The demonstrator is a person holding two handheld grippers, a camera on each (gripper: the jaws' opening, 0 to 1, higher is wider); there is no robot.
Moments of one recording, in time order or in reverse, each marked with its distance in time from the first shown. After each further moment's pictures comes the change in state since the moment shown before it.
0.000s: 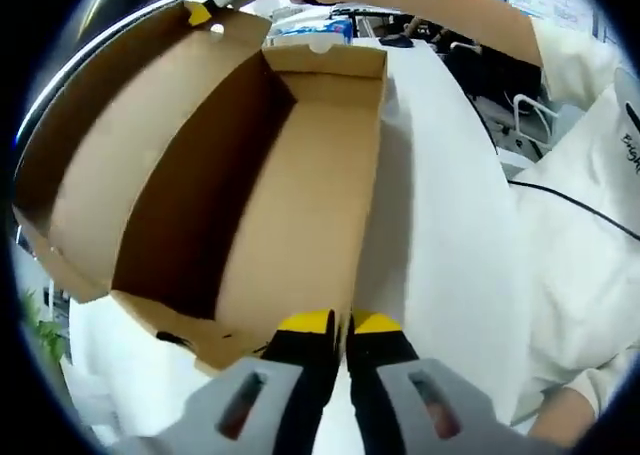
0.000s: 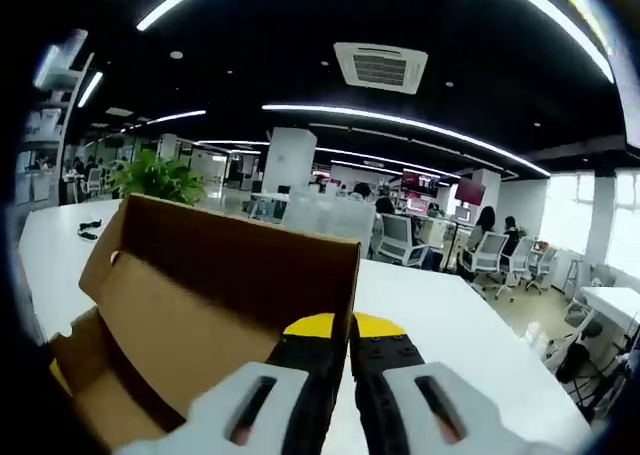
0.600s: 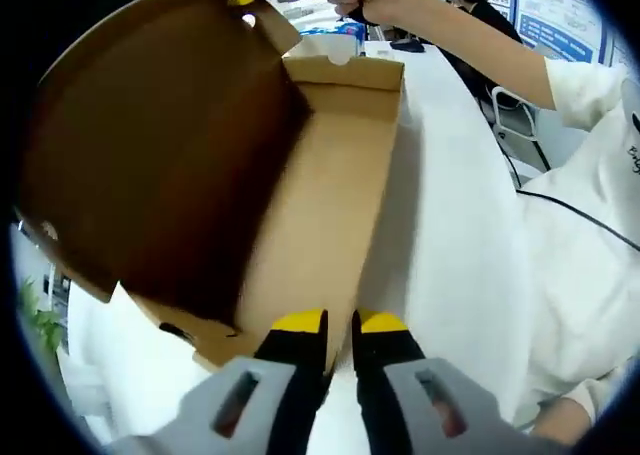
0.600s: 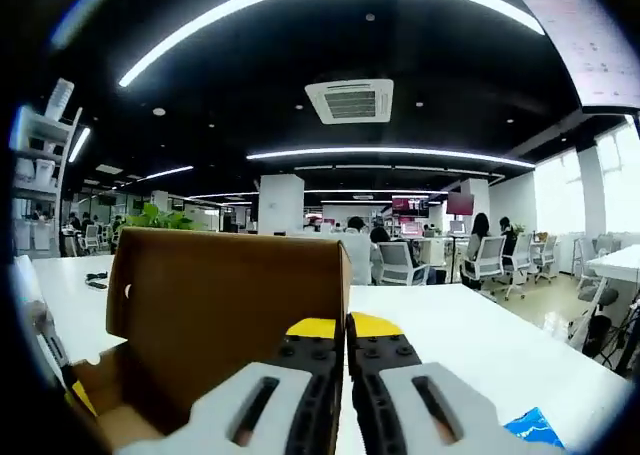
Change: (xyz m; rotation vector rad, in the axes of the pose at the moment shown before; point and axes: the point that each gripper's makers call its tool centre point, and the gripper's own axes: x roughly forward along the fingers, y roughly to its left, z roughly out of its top) left arm 0.004 0.003 0.003 -0.054 -0.001 0.017; right arm -0.049 -0.003 -0.003 0.108 -0.137 -0.015
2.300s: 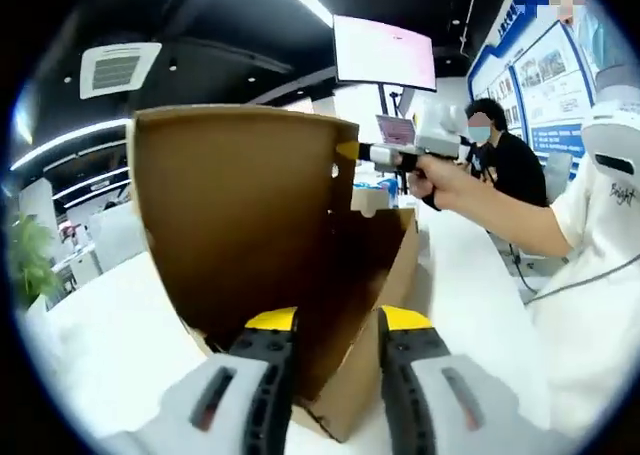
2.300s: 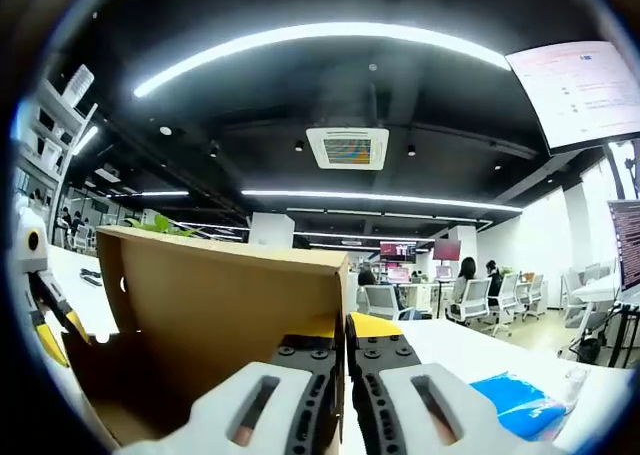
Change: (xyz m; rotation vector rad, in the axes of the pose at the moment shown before) left arm -0.052 0.008 0.040 -0.111 -0.769 0.194; right arm -0.069 0.012 -0.011 -0.049 -0.199 -0.067
